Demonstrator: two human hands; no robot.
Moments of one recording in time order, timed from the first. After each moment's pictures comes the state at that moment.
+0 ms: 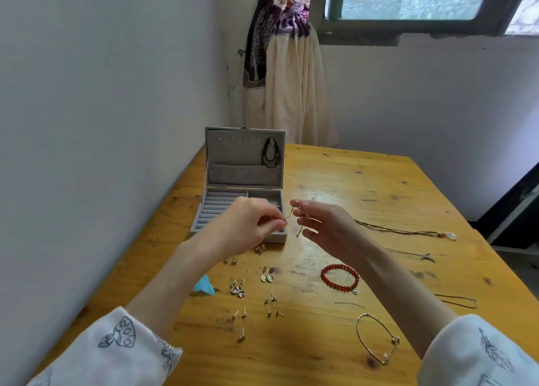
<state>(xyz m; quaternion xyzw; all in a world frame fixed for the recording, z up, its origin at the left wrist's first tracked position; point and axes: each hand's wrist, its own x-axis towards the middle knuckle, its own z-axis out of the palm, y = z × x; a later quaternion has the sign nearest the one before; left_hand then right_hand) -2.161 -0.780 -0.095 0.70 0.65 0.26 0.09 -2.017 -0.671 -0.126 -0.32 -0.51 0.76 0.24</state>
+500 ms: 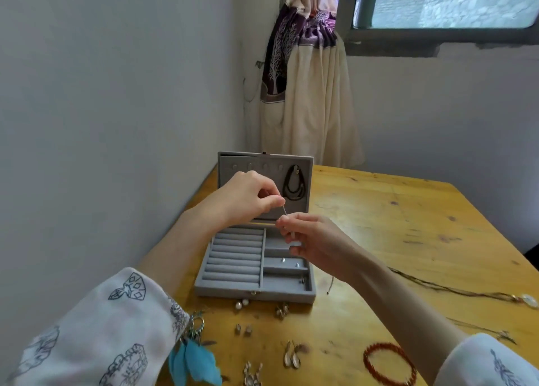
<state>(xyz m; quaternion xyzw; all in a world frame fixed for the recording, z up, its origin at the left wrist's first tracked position) -2.263 -0.679 -0.069 0.65 0.71 0.24 0.08 -2.112 -0.609 -0.130 -0.23 -0.62 0.73 0.16</state>
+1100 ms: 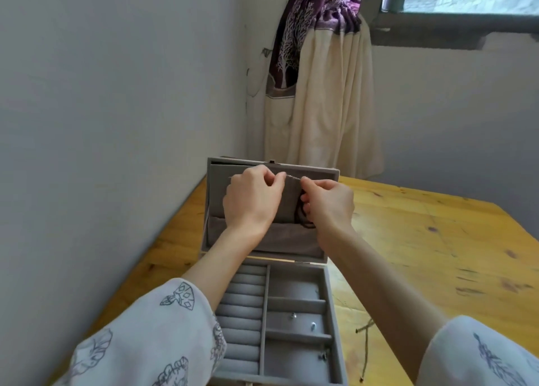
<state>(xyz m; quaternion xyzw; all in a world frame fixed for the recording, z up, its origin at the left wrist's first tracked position) -2.307 -0.562 -0.137 0.38 0.80 0.46 -0.05 -2.220 -0.506 -0.140 -0.47 -0.57 0.51 0.44</state>
